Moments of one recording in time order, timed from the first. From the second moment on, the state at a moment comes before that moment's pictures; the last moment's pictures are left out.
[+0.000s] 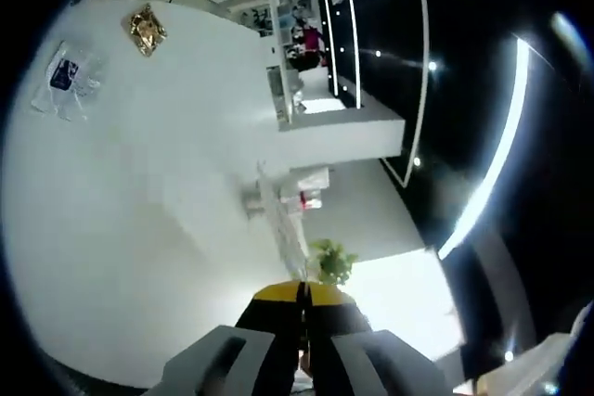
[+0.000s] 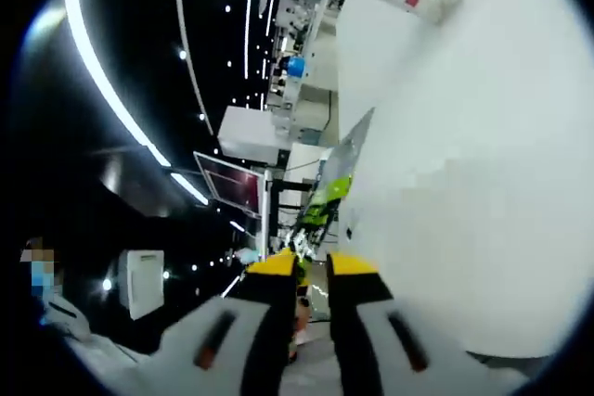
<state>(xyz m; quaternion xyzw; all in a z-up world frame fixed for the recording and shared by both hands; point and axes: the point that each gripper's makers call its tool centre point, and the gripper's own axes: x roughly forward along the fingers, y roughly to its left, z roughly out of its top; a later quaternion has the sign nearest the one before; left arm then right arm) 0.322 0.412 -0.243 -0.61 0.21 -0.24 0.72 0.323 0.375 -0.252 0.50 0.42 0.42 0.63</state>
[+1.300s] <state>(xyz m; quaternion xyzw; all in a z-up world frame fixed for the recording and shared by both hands) 0.289 0.370 -0.199 -0.56 0.21 -0.39 0.71 0.319 0.379 -0.181 0.42 0.35 0.55 0.63</state>
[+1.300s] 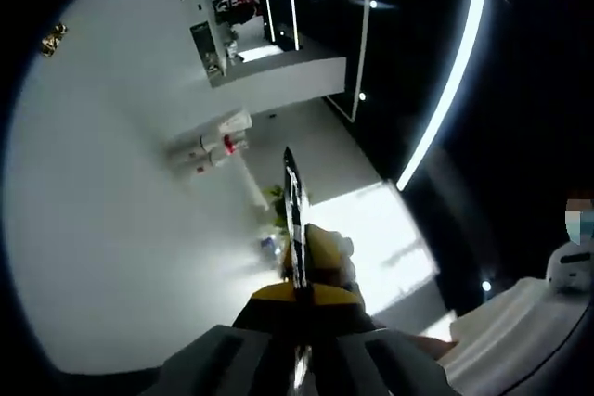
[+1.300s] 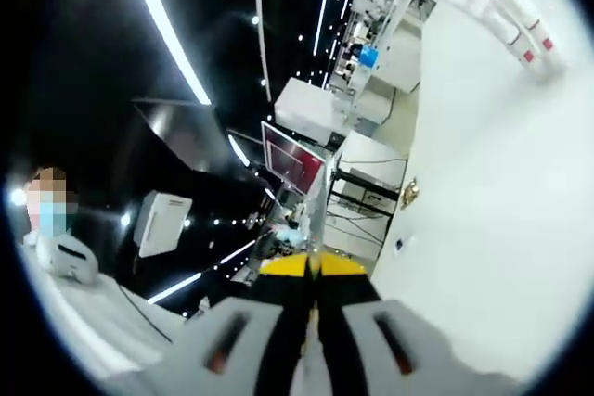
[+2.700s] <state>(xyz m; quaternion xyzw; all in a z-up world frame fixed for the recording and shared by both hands) 0.317 0.421 -0.205 -0.57 0.13 -0.29 0.76 0.324 0.371 -0.198 0.31 0.33 0.56 0.70</state>
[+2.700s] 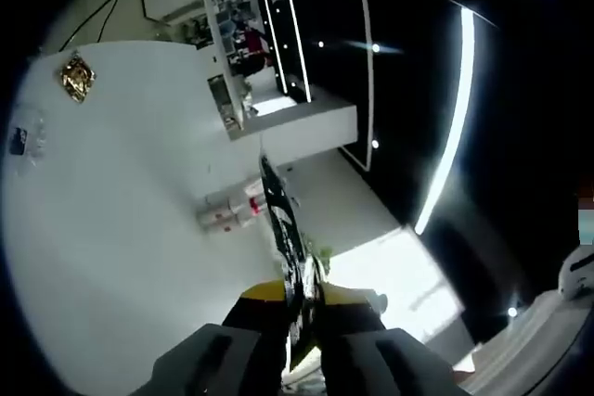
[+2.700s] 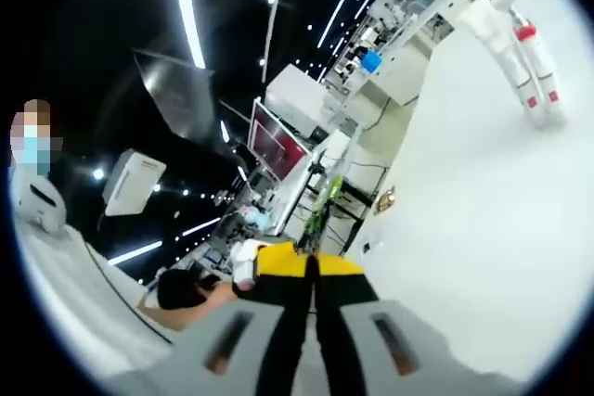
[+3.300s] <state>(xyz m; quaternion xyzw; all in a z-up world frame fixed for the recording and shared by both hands) 0.360 0.426 -0.212 -0.52 0.16 -0.30 0.78 0.366 0.378 -0.208 0.30 0.35 0.53 0.71</state>
